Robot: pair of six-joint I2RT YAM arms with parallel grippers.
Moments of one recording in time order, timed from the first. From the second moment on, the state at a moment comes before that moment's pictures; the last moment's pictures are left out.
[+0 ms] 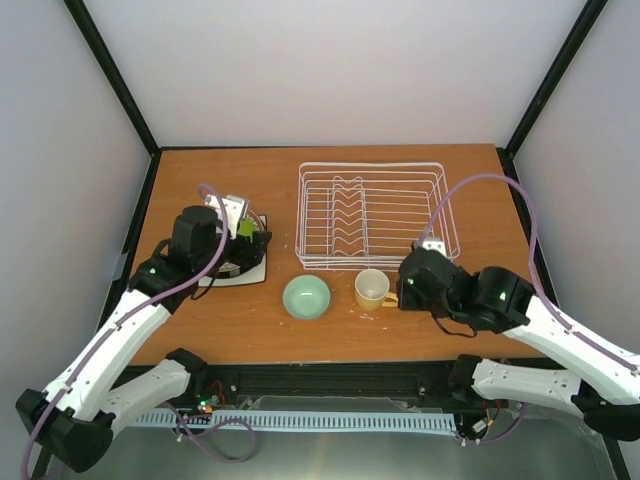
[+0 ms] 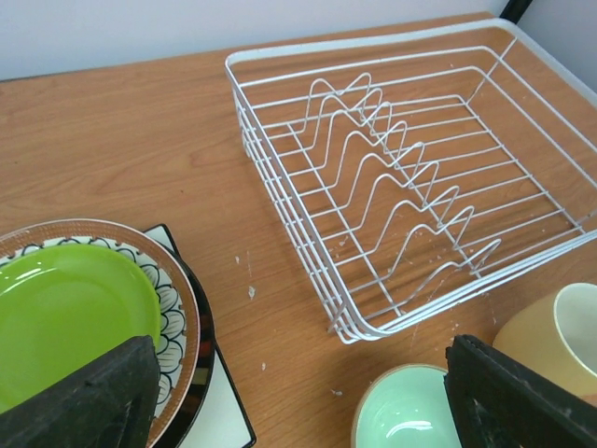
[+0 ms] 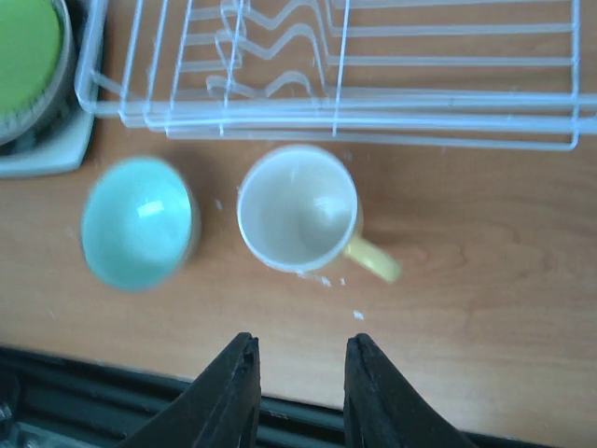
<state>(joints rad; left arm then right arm) -0.47 0.88 0.92 -0.57 0.03 -0.16 1.01 0.95 1.19 -1.23 0.34 0.91</state>
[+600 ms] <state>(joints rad) -0.48 1.00 0.96 -0.55 0.19 -0.13 0.94 1.08 1.03 -1.13 0.31 0.84</state>
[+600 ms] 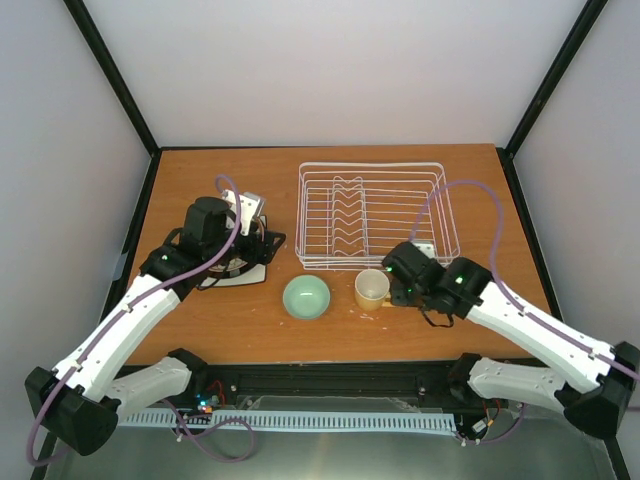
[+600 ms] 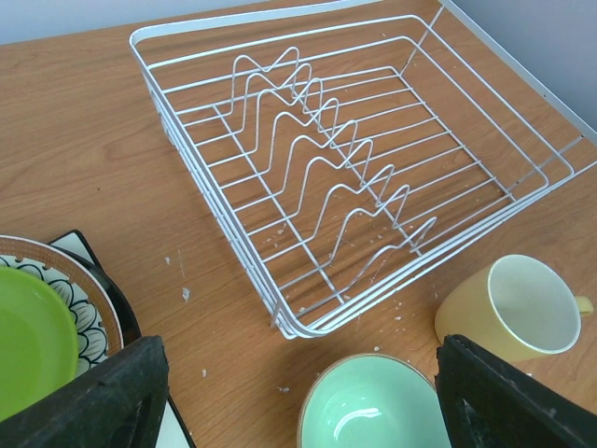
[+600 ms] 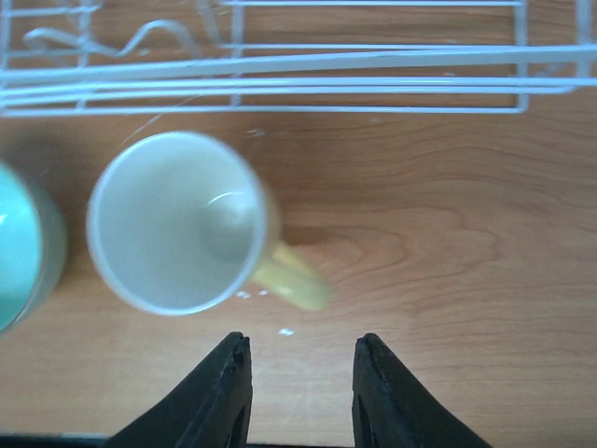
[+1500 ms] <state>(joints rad) -0.48 1.02 0.95 -0.52 0.19 -0.11 0.67 1.21 0.93 -0.91 0.05 0.57</state>
